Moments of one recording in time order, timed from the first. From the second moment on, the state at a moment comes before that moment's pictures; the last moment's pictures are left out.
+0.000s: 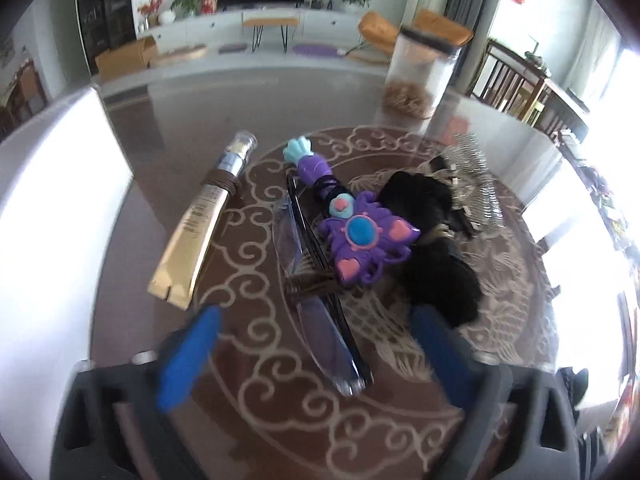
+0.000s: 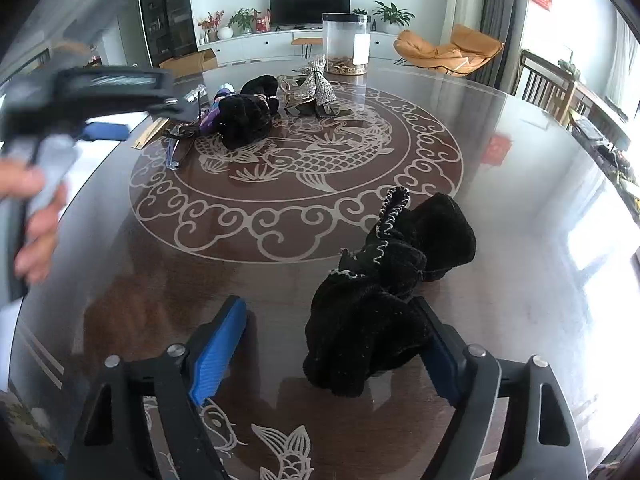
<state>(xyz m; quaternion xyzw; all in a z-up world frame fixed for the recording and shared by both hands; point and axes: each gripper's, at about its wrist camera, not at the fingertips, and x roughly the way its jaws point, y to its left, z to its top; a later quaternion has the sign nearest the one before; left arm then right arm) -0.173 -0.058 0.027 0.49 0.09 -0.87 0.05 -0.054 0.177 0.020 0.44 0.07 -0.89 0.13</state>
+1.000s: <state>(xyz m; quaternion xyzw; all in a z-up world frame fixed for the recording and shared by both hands) 0.001 -0.015 0.012 0.50 -0.01 -0.87 0.00 -0.081 0.206 0.039 0.54 -0.01 -0.83 0.14</state>
